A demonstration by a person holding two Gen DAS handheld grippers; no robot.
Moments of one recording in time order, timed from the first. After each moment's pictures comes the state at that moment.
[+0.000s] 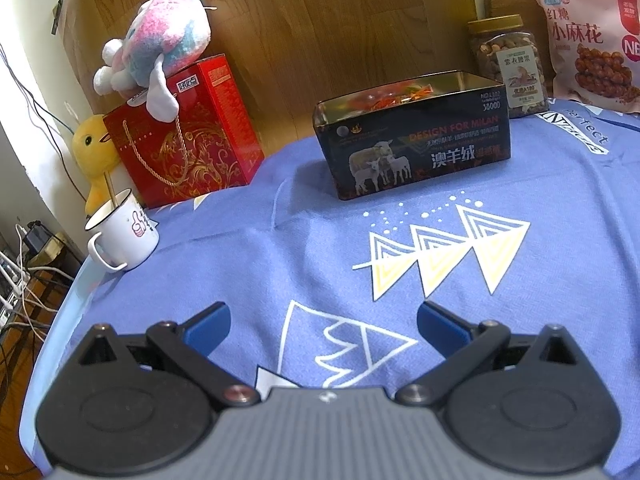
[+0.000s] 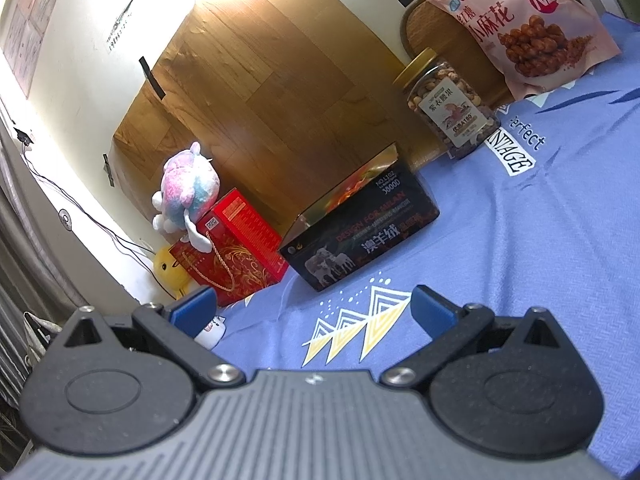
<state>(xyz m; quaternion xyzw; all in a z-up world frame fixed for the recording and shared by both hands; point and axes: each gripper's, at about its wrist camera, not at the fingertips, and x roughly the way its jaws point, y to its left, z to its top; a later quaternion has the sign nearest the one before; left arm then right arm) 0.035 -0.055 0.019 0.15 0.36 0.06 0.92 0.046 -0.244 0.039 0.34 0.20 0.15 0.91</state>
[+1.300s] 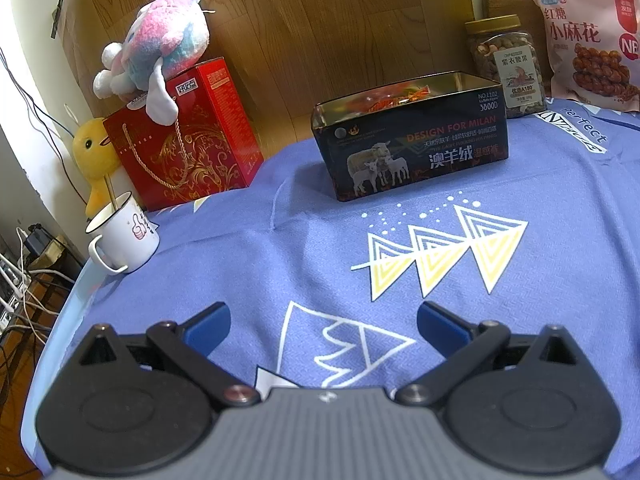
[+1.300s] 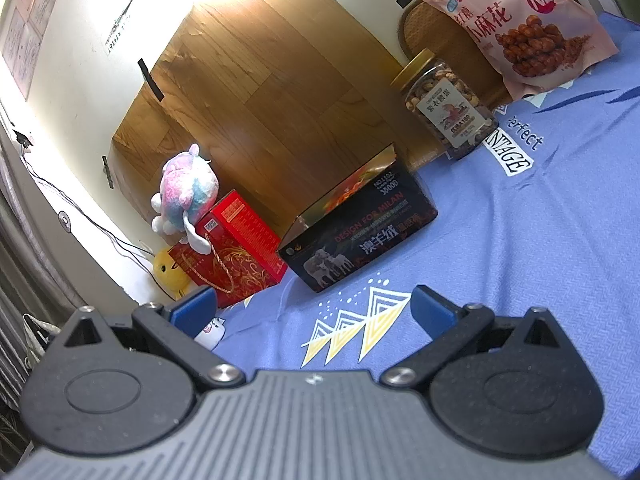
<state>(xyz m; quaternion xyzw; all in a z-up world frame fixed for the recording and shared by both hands) 0.034 -0.057 0.019 0.16 0.36 0.06 0.92 0.046 -0.245 0.039 0.34 0.20 0.15 0.91</state>
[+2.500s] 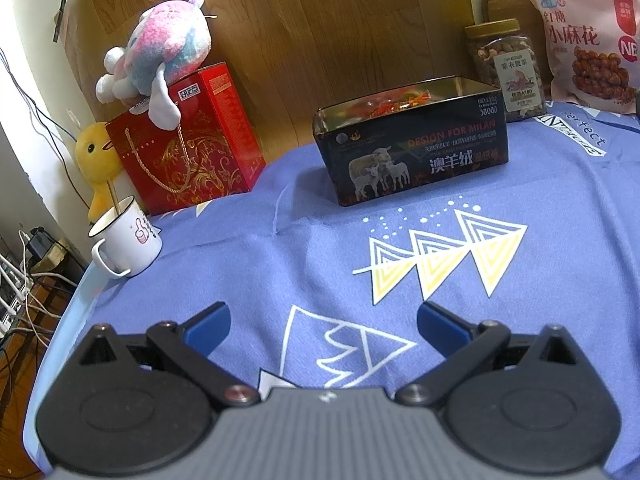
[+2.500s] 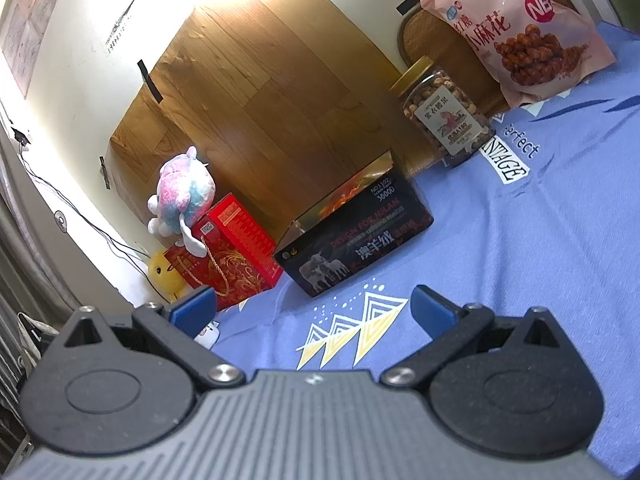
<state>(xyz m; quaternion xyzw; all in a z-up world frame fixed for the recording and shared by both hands) 0.032 -0.059 0.022 0.16 0.36 0.07 0.92 0.046 -0.247 0.041 0.33 0.20 0.14 0.91</state>
